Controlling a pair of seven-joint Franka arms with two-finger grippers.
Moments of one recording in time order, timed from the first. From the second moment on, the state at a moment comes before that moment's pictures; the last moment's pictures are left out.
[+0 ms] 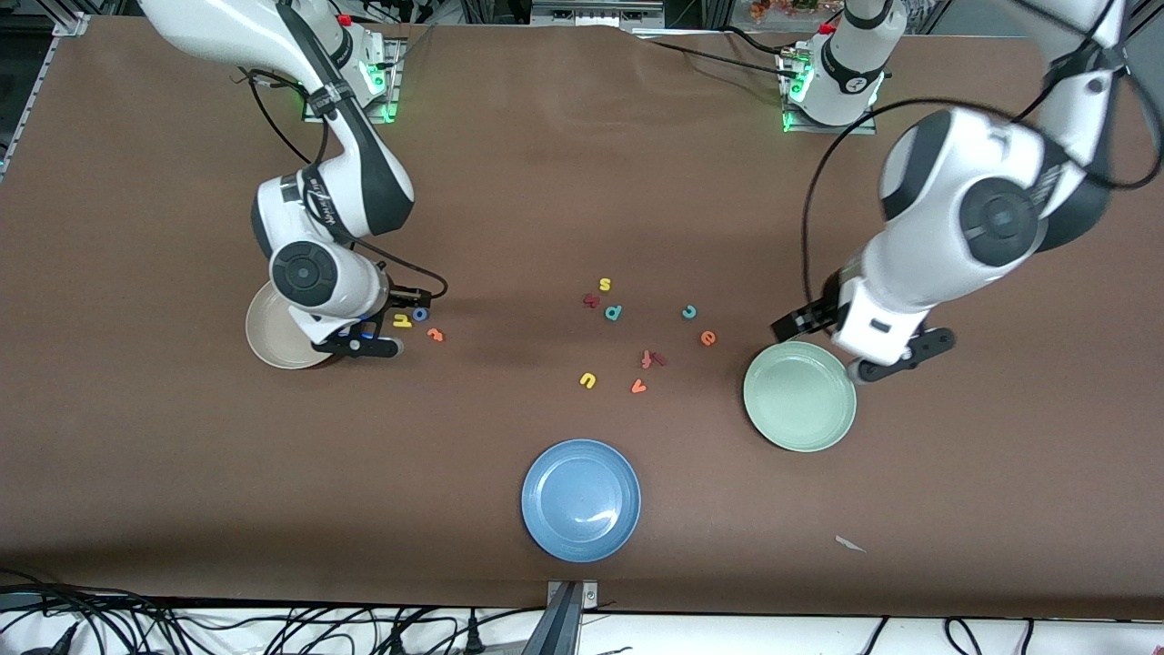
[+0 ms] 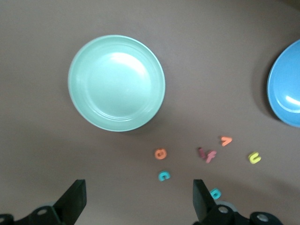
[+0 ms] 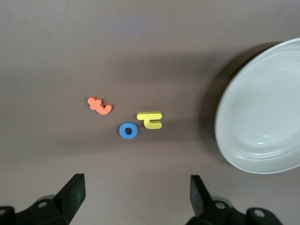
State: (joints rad) left arm -0.21 0.38 -0.12 -1.54 -0.07 1.87 -0.77; right arm 0.31 0.43 0.06 -1.85 0.00 2.00 0.44
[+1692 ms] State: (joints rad) left arm -0.46 0.76 -0.12 -1.54 -0.07 2.27 -1.41; right arm 0.34 0.49 0.07 -2.06 0.00 2.38 0.51
